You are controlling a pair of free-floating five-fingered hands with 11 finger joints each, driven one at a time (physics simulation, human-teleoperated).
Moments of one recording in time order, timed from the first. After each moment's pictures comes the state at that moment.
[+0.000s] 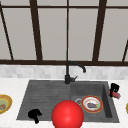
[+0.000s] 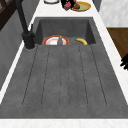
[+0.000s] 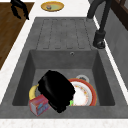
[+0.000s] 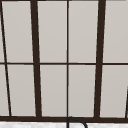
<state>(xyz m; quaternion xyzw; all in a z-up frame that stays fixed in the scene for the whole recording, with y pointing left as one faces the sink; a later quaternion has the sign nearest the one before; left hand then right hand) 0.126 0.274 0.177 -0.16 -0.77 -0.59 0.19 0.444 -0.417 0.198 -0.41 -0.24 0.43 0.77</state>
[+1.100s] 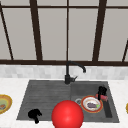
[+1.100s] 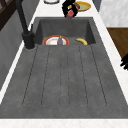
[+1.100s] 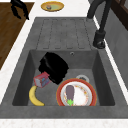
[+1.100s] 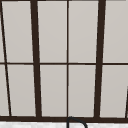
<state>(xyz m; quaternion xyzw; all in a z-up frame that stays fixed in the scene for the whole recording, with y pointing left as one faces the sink) 0.126 0.274 0.177 -0.16 -0.77 -0.59 0.19 0.426 -0.311 0.170 -0.37 -0.28 0.46 0.75</state>
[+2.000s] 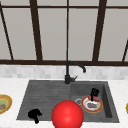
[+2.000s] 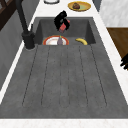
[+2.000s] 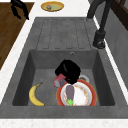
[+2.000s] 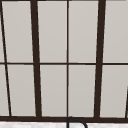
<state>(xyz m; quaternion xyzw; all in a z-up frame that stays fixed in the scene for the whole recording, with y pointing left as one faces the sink) 0.126 0.274 0.177 -0.16 -0.77 -0.59 0.19 0.490 -0.263 0.084 -0.34 -0.29 0.48 0.75</state>
